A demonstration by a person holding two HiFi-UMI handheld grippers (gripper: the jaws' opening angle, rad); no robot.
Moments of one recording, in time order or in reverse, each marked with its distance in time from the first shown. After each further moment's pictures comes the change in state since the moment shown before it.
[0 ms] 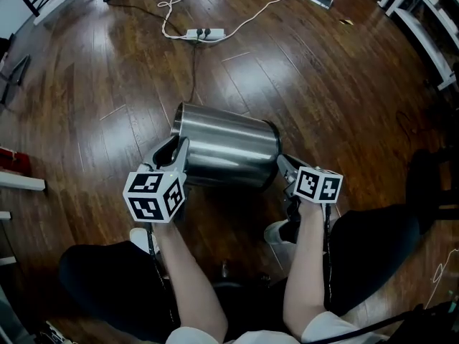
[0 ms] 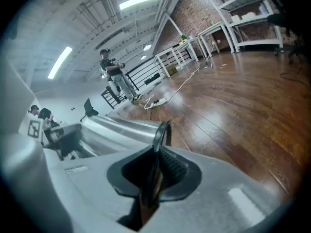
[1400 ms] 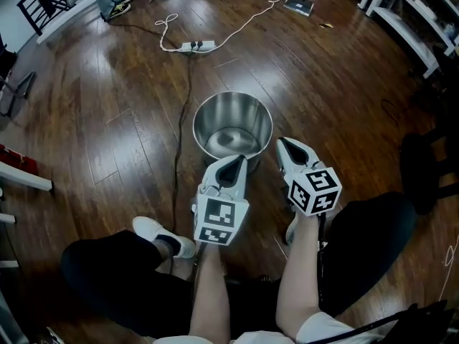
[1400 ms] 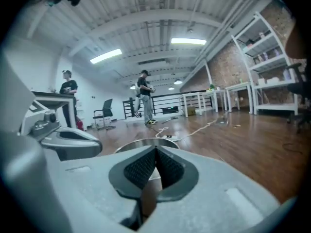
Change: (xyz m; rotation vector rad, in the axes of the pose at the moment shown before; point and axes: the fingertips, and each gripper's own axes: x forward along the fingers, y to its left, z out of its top) left arm -0.068 -0.197 -0.046 0.362 -0.132 -0.201; right arm -0.132 0.093 0.027 -0.486 -0.399 0.023
